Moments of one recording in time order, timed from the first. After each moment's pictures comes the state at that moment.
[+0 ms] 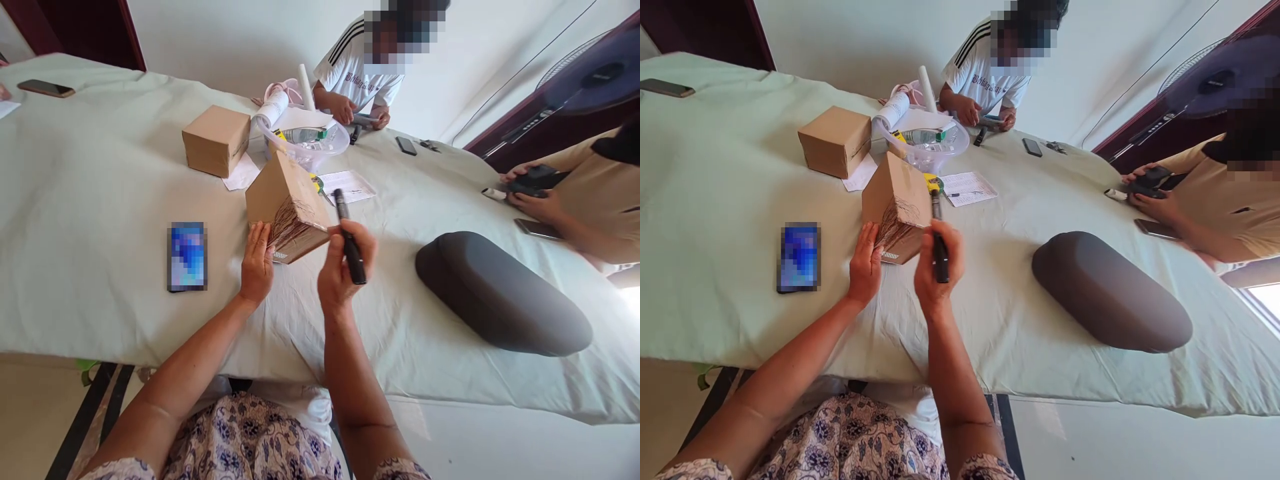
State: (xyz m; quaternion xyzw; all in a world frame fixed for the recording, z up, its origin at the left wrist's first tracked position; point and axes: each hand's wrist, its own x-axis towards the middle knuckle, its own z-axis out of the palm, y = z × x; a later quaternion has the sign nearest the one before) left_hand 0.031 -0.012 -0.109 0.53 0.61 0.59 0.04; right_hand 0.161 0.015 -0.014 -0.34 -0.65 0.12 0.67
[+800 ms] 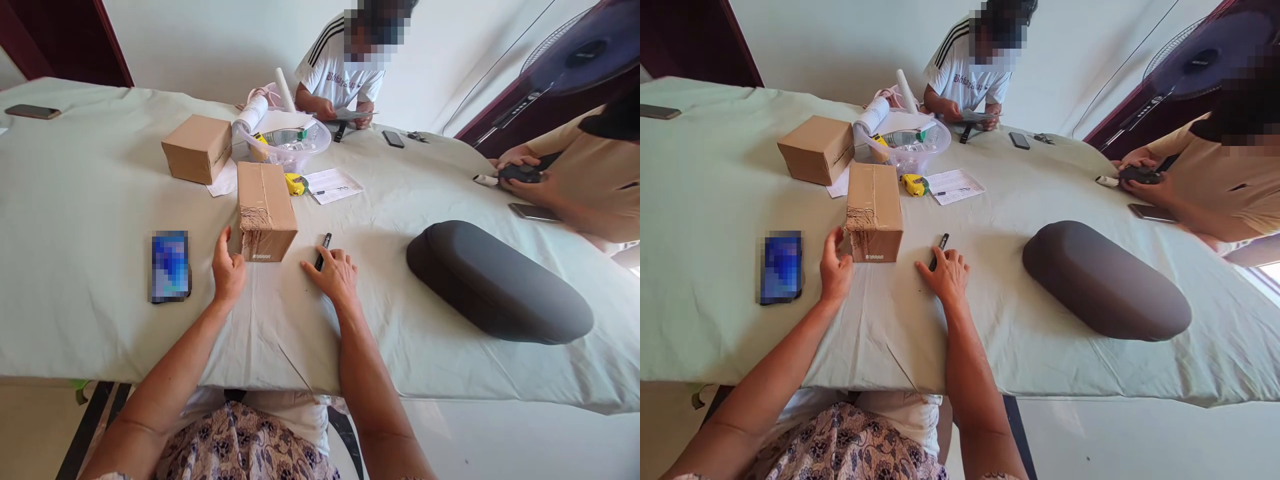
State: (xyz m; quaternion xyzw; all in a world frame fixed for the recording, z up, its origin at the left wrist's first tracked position) left_hand 0.014 -0.014 -0.087 0.38 0.67 0.62 0.15; right_hand 0.242 0.059 -0.071 -0.65 -0.75 0.09 0.08
